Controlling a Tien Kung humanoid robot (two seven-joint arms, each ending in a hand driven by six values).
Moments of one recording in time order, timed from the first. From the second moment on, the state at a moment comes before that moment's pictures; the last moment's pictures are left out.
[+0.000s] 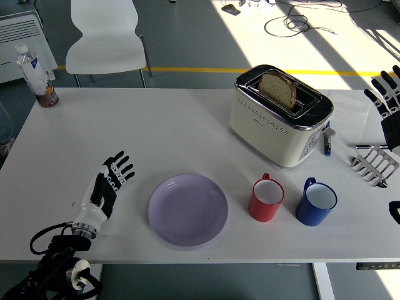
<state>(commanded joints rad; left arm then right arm) -0.15 0.06 -1.18 -0.97 0.82 0.01 -0.43 0.23 -0.24 1.53 1.41 -0.65 -0.07 0.12</state>
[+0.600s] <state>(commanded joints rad) -0.09 0.08 -1.48 -1.12 0.82 0.00 -0.37 0.61 -0.44 1.23 1.18 -1.11 -0.17 0.02</state>
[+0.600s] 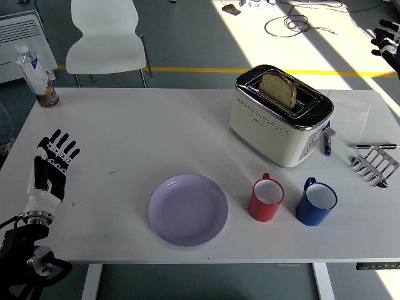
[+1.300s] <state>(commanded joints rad) -0.09 0.09 -1.62 -1.15 0.81 -0.01 -0.32 1.07 -0.30 0.84 0.71 -1.47 0.01 -0.10</state>
